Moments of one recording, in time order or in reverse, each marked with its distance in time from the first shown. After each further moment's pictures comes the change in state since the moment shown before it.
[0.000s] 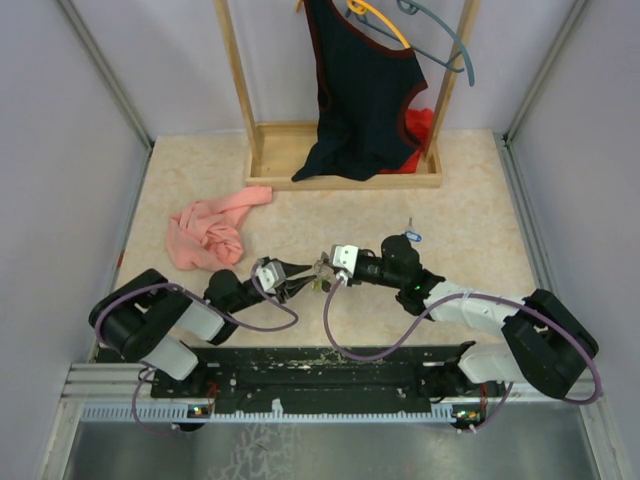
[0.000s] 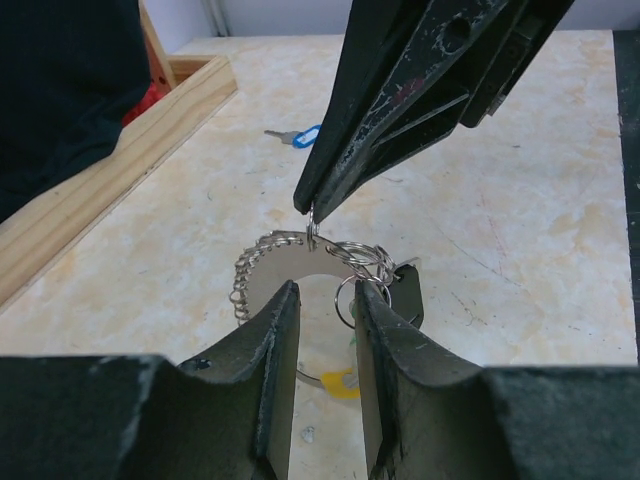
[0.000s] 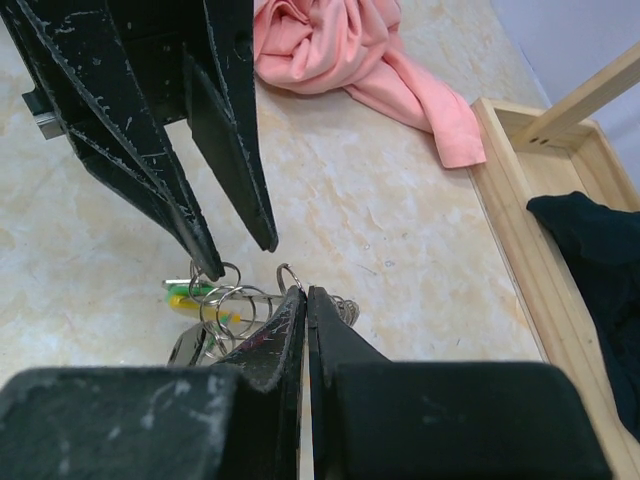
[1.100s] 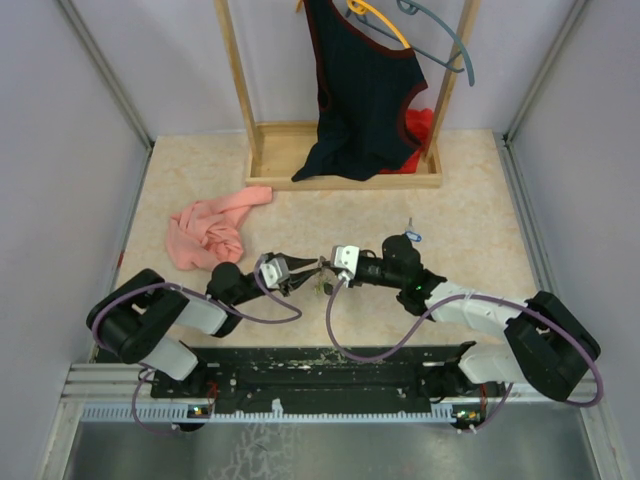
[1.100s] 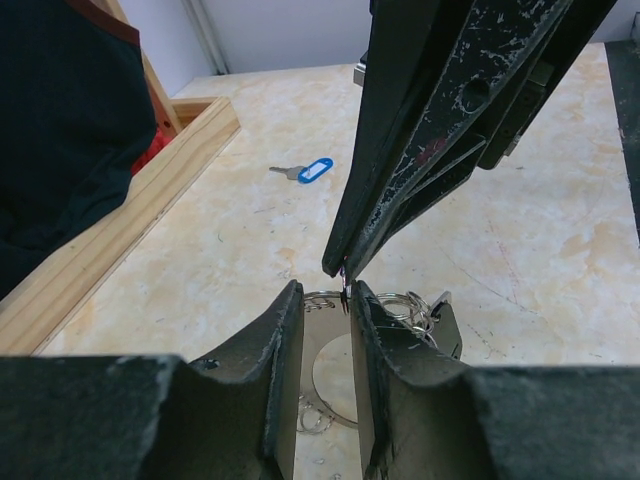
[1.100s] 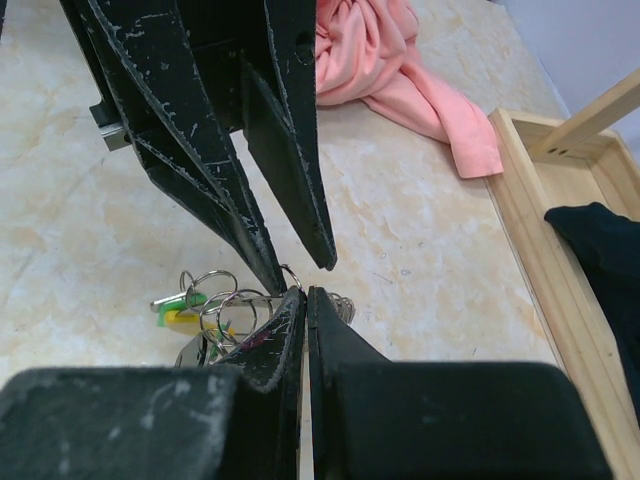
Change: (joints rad) left arm 0.005 -0.014 0.077 -0.047 0.061 0.056; right arm -0.002 -0.013 0.000 -0.015 -0.043 0.020
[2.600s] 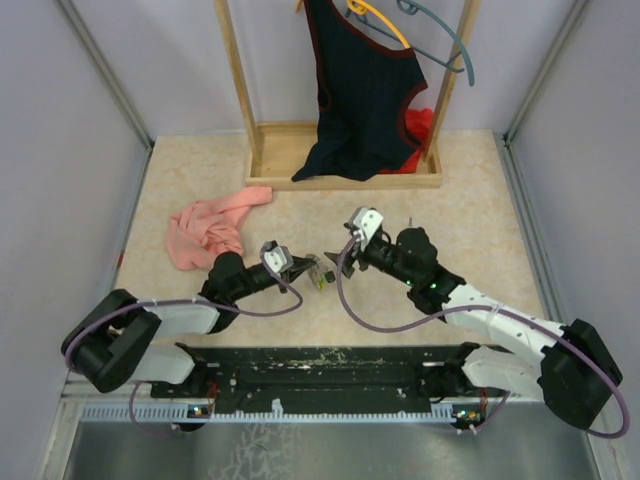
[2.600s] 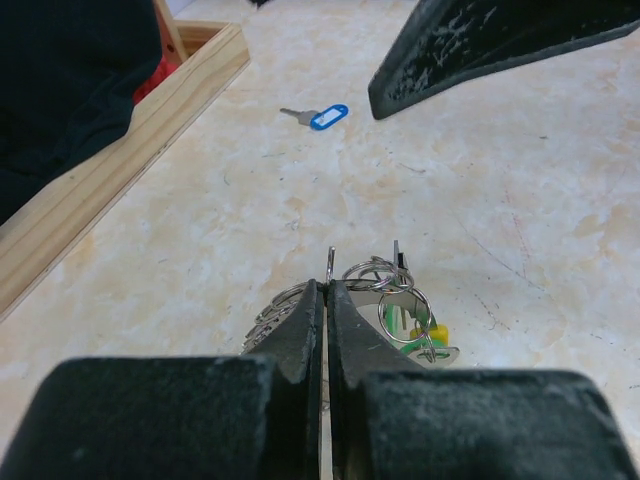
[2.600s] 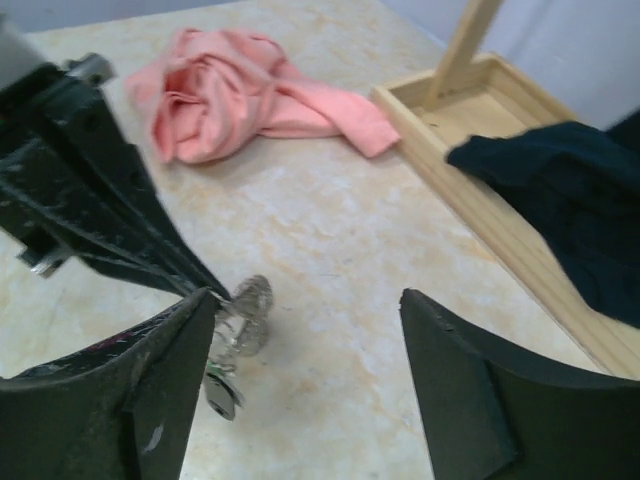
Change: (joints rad) left arm 0.013 -0.169 0.055 -0.371 -0.054 0.002; right arm -0.001 -0.161 0.081 -0.120 0.248 0.321
